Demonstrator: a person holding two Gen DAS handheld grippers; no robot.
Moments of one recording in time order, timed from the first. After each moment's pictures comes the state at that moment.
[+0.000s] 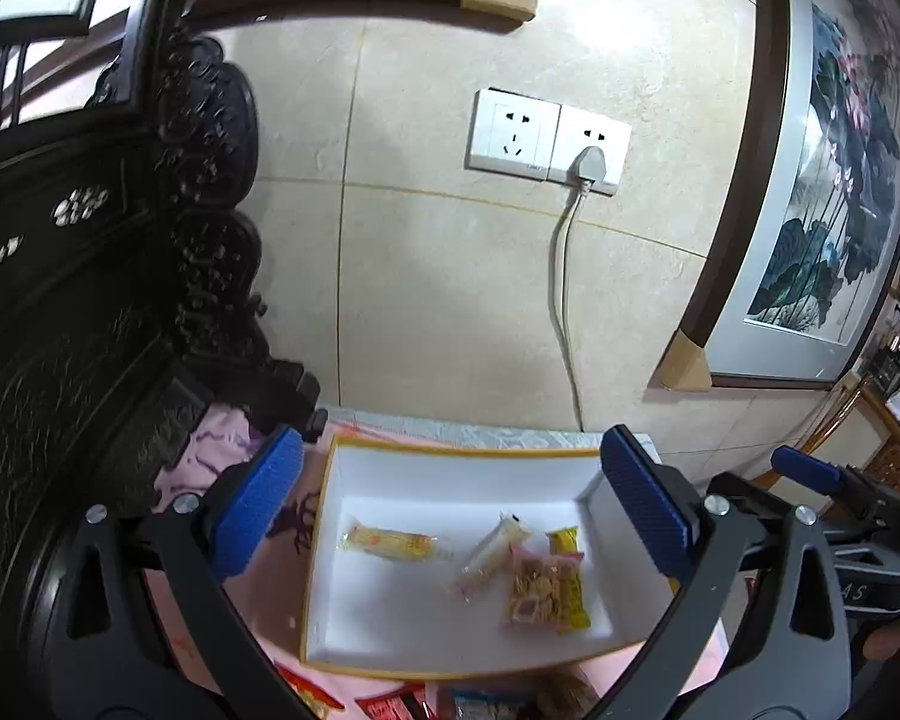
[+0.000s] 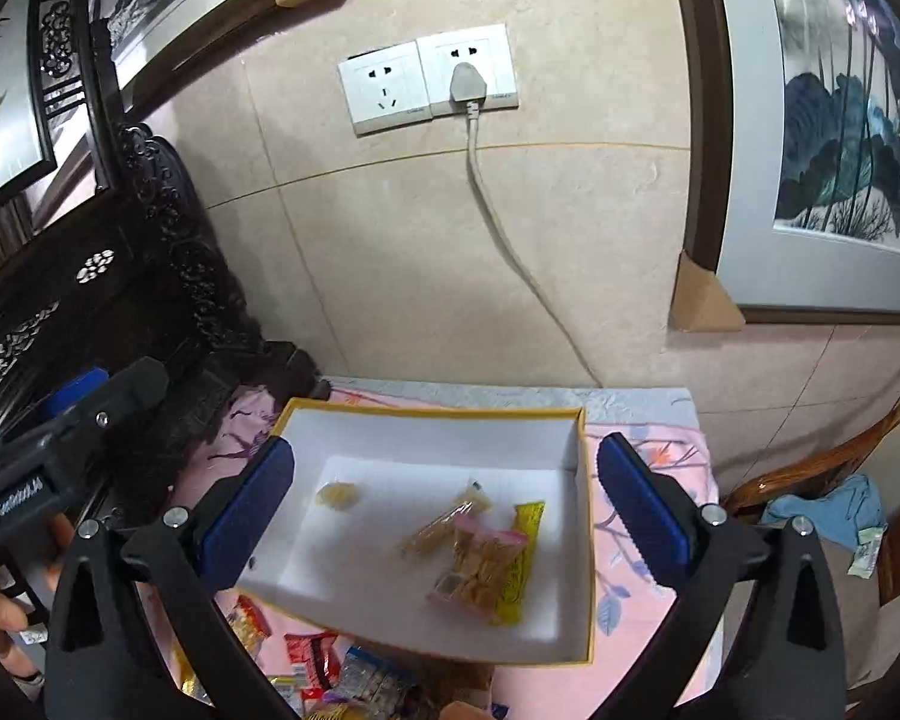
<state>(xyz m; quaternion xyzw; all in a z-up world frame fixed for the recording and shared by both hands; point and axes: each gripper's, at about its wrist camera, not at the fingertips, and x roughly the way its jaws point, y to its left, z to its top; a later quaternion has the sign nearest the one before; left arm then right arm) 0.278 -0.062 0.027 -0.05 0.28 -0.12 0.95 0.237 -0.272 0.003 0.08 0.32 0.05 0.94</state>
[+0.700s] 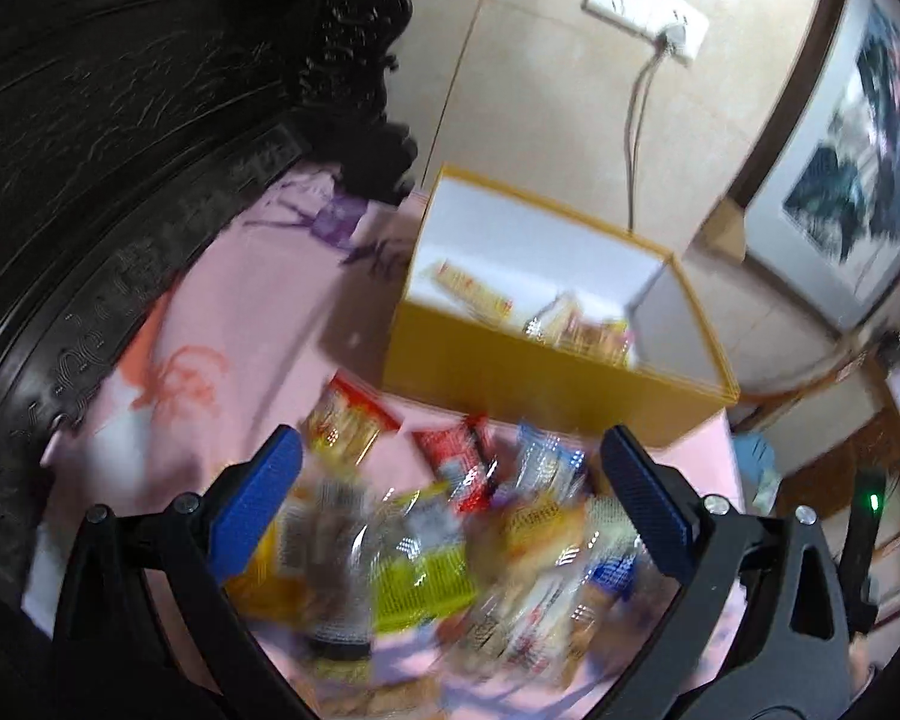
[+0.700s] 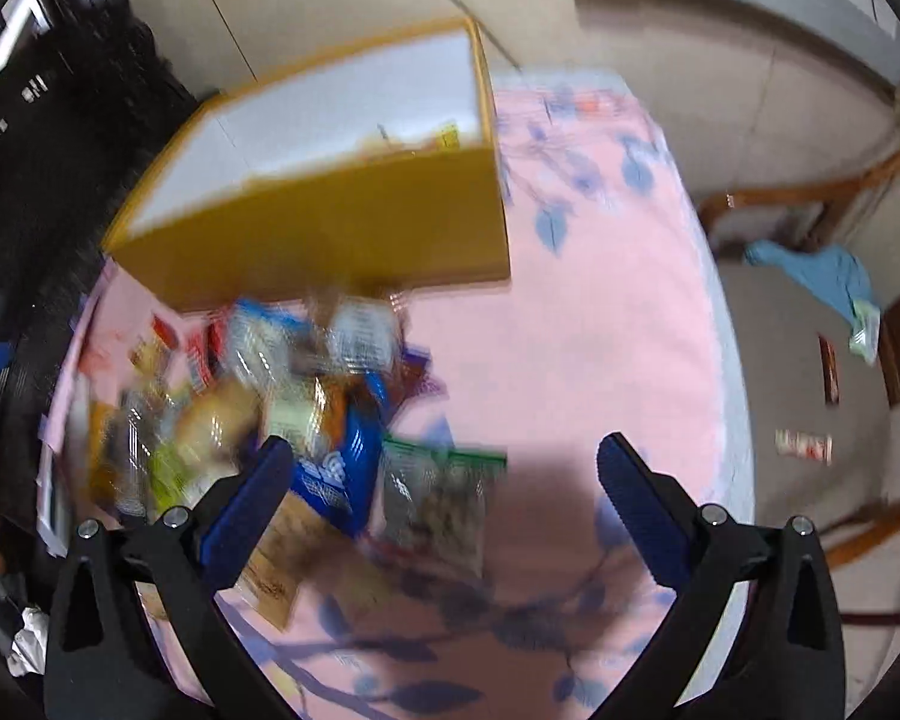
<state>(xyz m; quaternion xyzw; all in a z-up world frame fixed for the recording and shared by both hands) 0.128 0.018 -0.100 -0.10 0.41 -0.07 0.90 0.095 -0.298 -0.186 0.10 0.53 0.00 0.84</state>
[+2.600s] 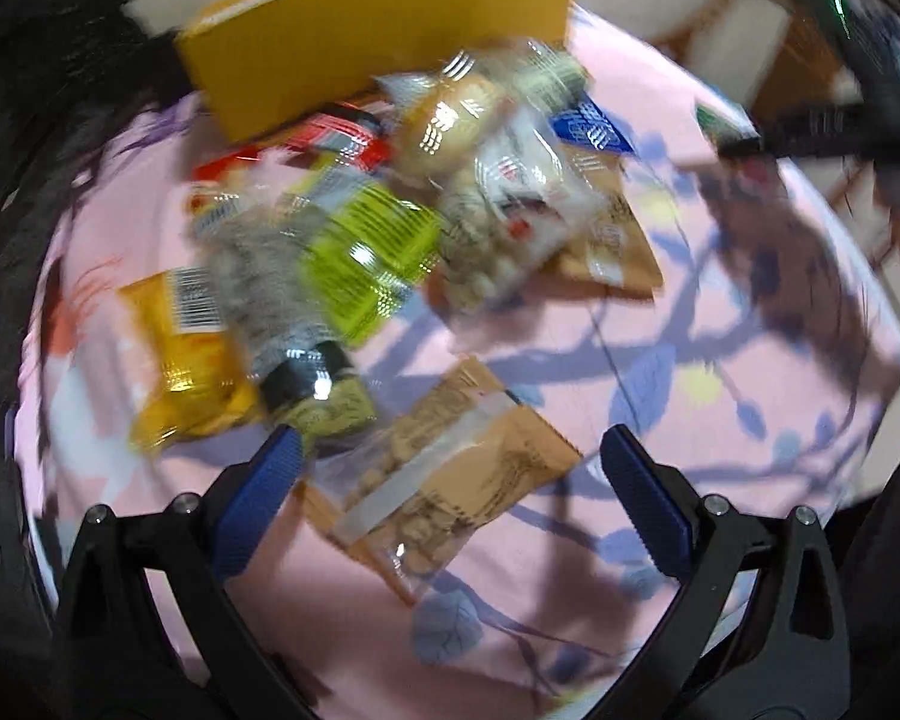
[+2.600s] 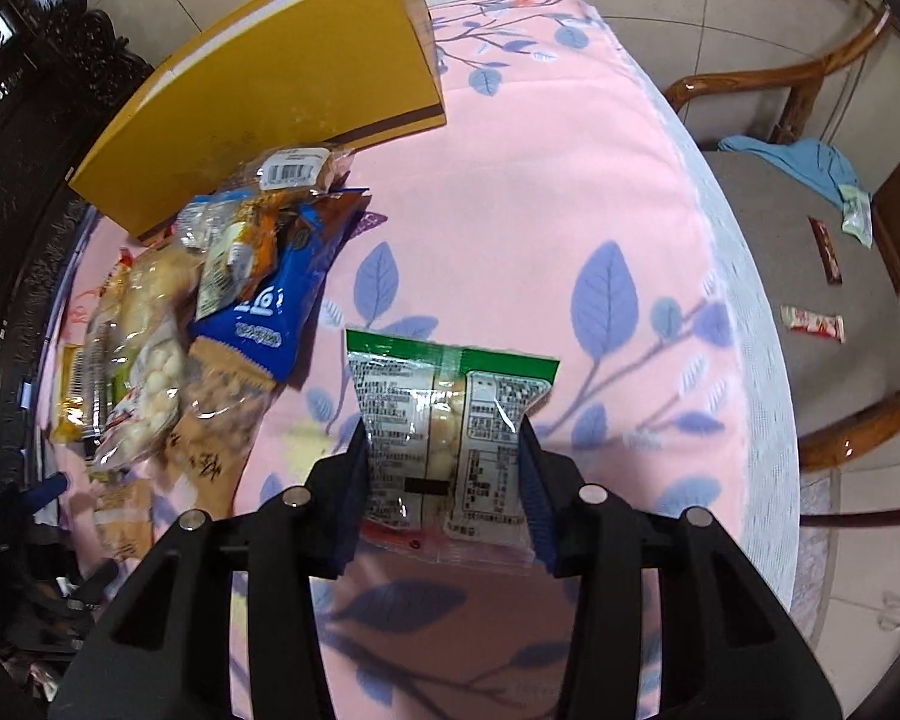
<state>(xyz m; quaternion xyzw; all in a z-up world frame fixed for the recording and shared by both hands) 0.020 -0.018 -0.233 0.21 0.51 -0.25 0.79 0.039 -0.318 -0.233 0.17 0.54 -0.02 0.82</state>
